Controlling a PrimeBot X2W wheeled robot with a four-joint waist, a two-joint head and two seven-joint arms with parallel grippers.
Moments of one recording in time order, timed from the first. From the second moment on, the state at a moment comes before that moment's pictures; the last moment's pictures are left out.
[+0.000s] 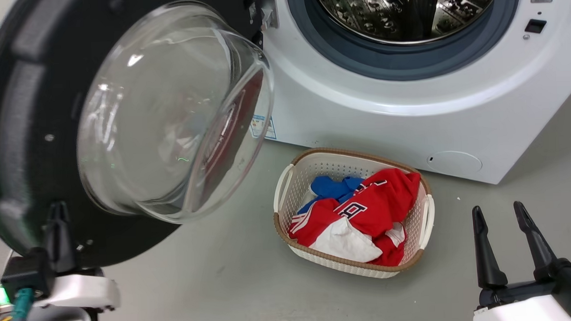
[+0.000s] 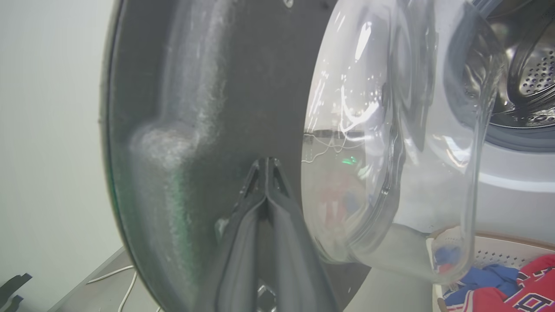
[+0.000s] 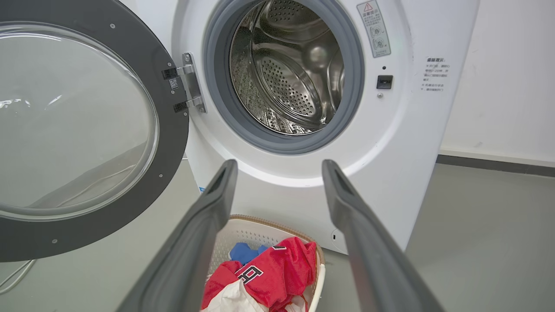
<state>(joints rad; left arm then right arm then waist) -0.05 0.32 0.01 0.09 -0.23 0.19 -0.27 0.11 -0.05 -0.04 -0.07 0.08 0.13 -0.26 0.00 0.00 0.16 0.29</state>
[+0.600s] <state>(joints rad) -0.24 0.40 0.22 0.34 -0.29 0.11 -0.27 0.05 -0.05 -0.04 -0.08 0.04 0.13 -0.26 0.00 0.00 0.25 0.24</state>
